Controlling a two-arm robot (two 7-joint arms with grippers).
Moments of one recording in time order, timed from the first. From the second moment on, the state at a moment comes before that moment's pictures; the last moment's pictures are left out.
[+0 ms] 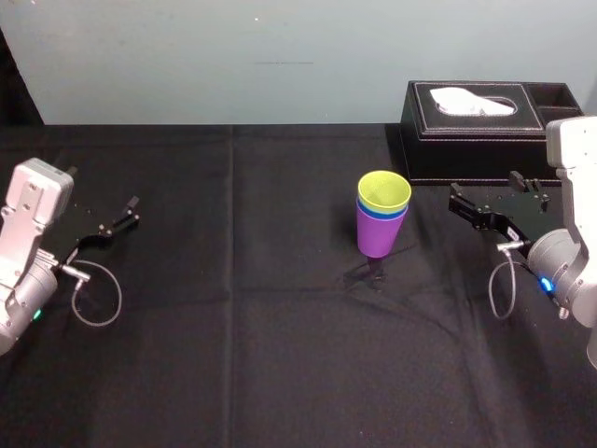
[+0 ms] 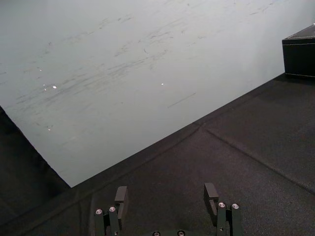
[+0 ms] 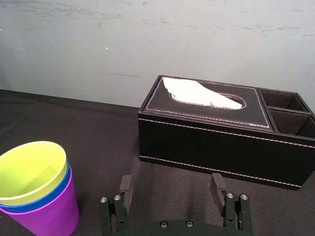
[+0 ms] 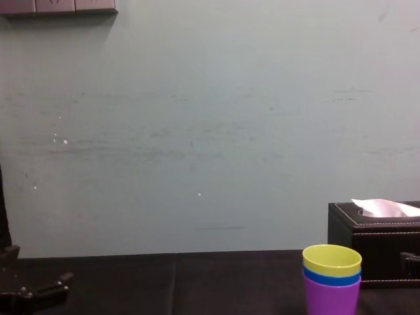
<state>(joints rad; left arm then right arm) -0.20 0.60 0.45 -1.41 -0.25 -0.12 0.03 0.13 0.32 -0.12 -1.55 0.21 0.27 0.09</state>
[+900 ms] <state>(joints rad) -0.20 0.60 0.45 -1.41 -0.25 -0.12 0.03 0.13 0.32 -0.12 -1.55 0.21 0.27 0.09</state>
